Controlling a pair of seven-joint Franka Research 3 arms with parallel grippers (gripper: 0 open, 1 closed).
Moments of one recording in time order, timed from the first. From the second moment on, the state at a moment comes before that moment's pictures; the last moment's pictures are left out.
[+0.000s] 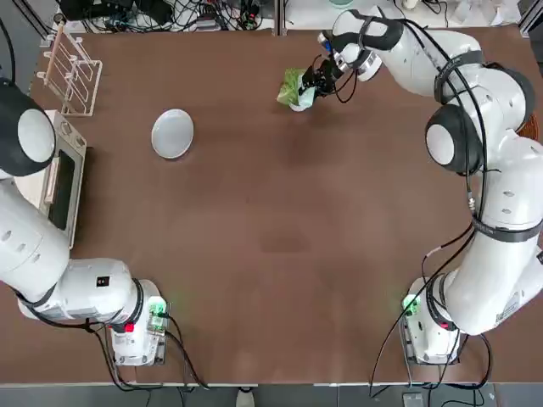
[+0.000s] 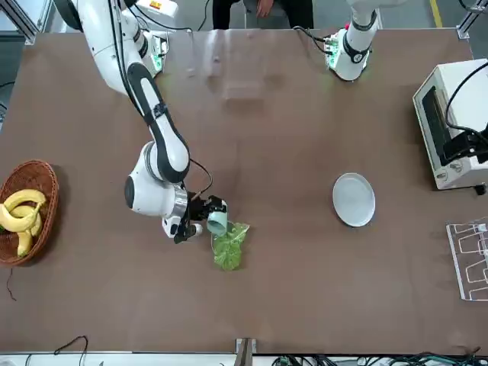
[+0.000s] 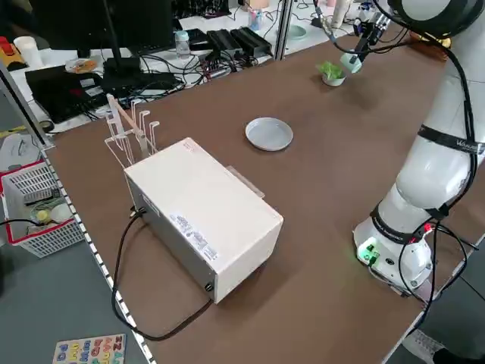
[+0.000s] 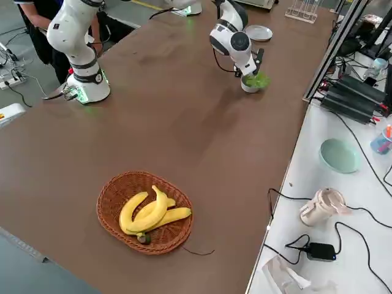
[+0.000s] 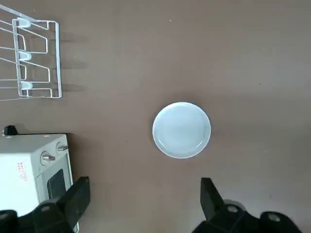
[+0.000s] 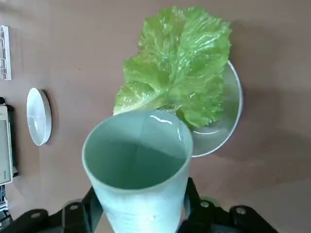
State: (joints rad) left arm 0.05 0.23 -0.03 -1.23 0.02 1.45 -0.02; right arm 0.44 0.67 -0.01 -1.62 0.97 2.28 -0.37
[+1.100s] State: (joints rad) left arm 0.05 0.23 -0.03 -1.23 0.02 1.45 -0.02; right arm 0.45 0.68 -0.01 -1.60 0.96 2.28 -0.36
